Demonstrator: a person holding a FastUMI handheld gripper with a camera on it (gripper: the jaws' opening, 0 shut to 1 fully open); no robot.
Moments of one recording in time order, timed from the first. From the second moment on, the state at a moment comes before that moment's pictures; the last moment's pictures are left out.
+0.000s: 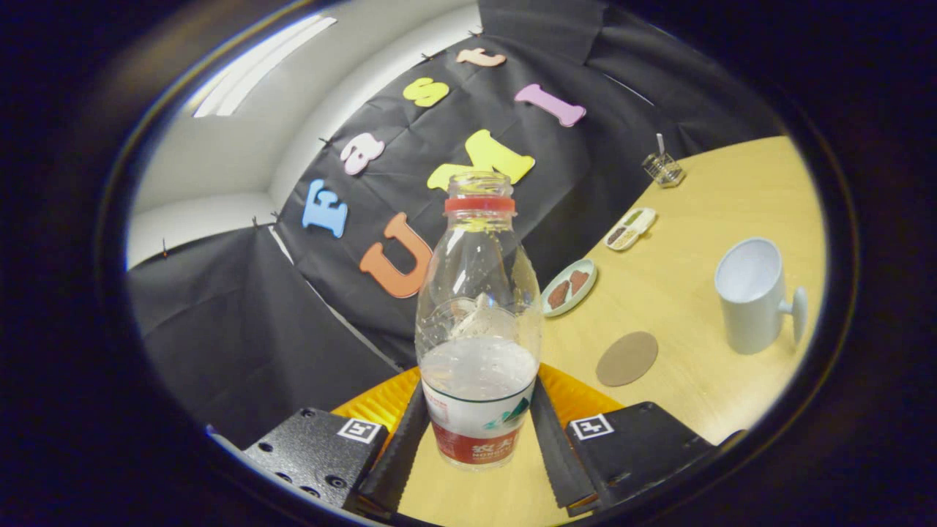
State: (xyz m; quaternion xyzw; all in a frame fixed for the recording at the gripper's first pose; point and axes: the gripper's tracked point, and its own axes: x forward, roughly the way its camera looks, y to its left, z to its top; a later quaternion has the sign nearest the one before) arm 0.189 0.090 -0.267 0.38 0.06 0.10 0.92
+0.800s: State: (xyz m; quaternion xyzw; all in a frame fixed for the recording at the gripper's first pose) arm 0.193 0.068 -0.261 0.57 0.04 0.09 0.82
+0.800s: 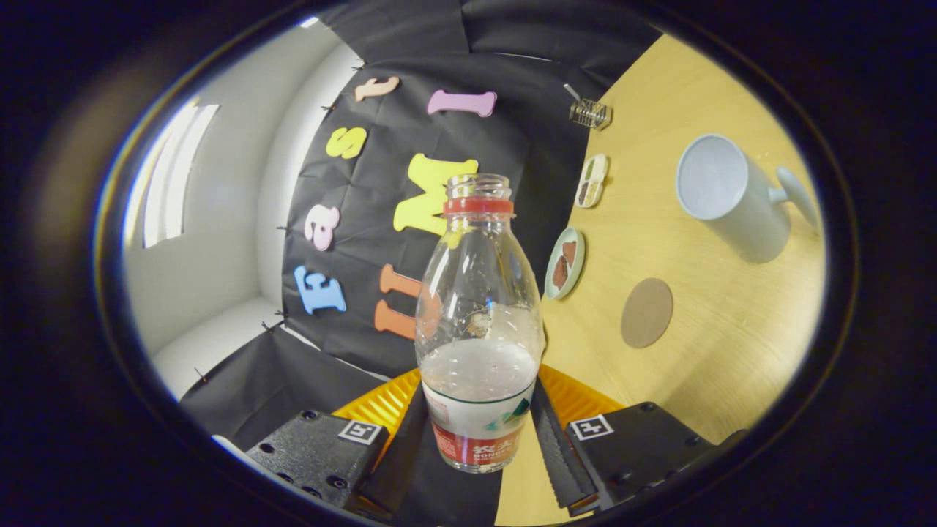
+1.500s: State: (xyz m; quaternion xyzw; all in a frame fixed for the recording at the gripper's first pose) arm 0.201 0.043 -0.221 0.65 0.03 0.09 0.75
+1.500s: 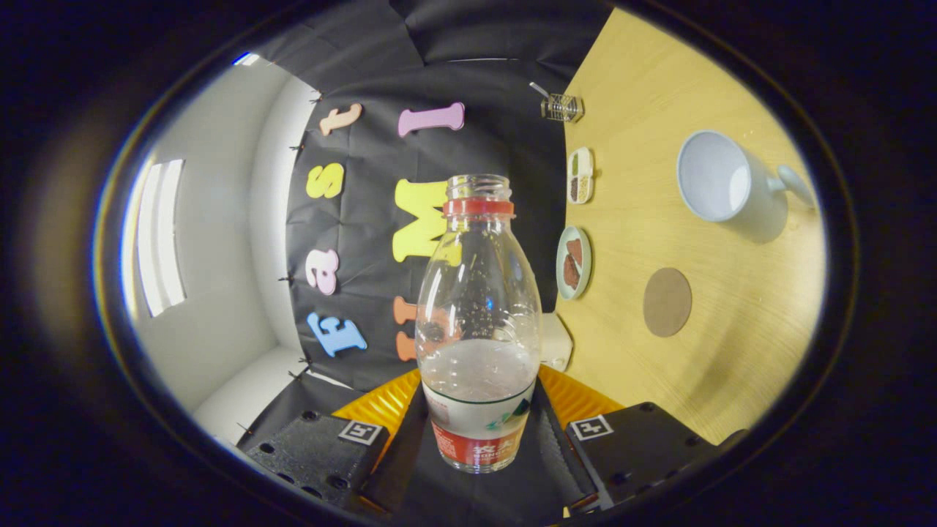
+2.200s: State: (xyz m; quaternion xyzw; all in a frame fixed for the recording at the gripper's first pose) arm 0.201 0.043 -0.221 0.71 0.04 0.09 0.70
